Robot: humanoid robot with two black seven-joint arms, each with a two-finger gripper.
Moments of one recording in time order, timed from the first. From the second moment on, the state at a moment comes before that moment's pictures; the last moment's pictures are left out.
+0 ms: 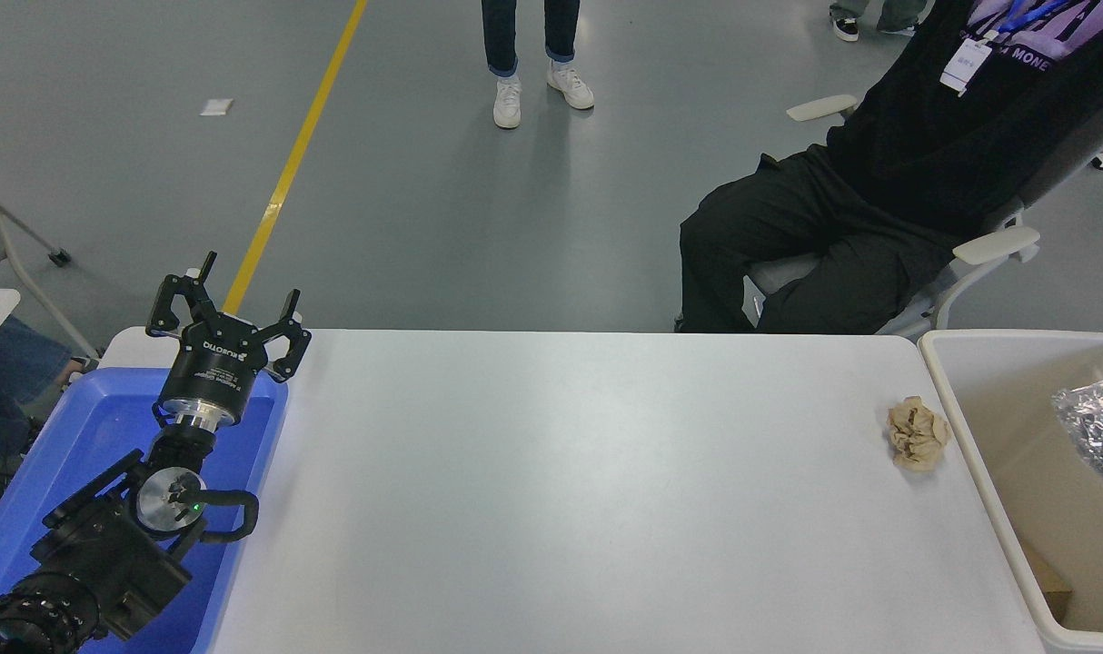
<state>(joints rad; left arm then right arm) -0.60 0.23 -0.87 -0.40 -0.08 -0.72 -0.46 0.70 -0.56 -0.63 0.16 0.05 -0.05 -0.08</state>
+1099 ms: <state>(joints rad) -0.60 0.23 -0.87 -0.40 -0.08 -0.72 -0.46 0.66 -0.51 -0.60 0.10 0.05 -0.19 -0.08</state>
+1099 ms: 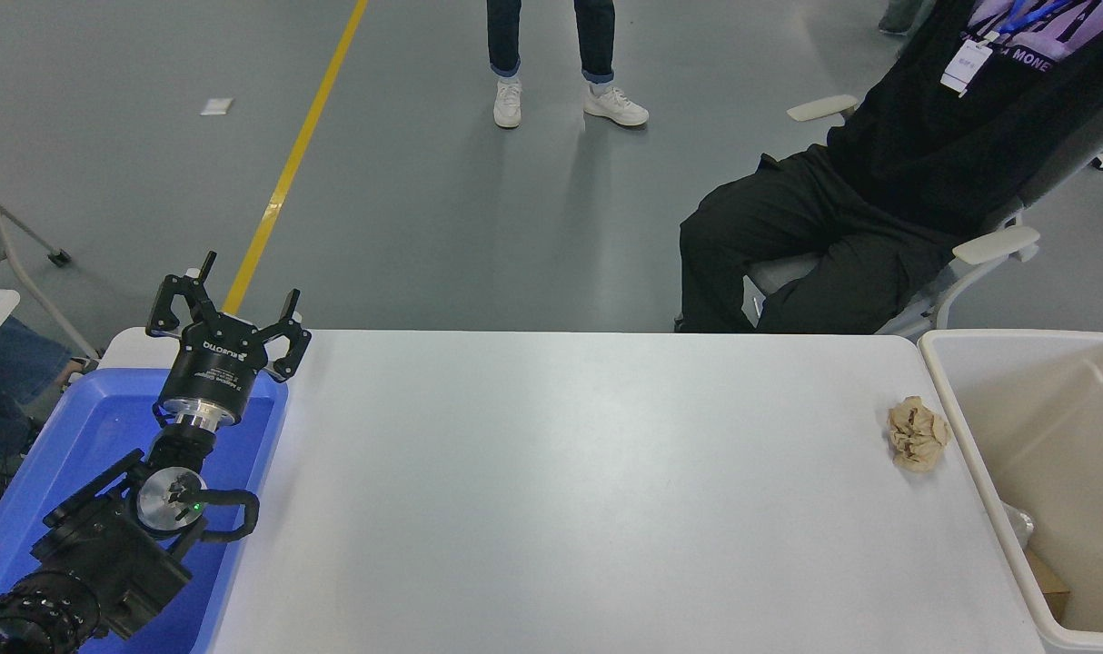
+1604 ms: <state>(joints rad) -0.60 0.23 -0.86 -0.40 -0.08 -0.72 -0.46 0.82 -0.67 -0.64 0.41 0.05 -0.19 -0.08</state>
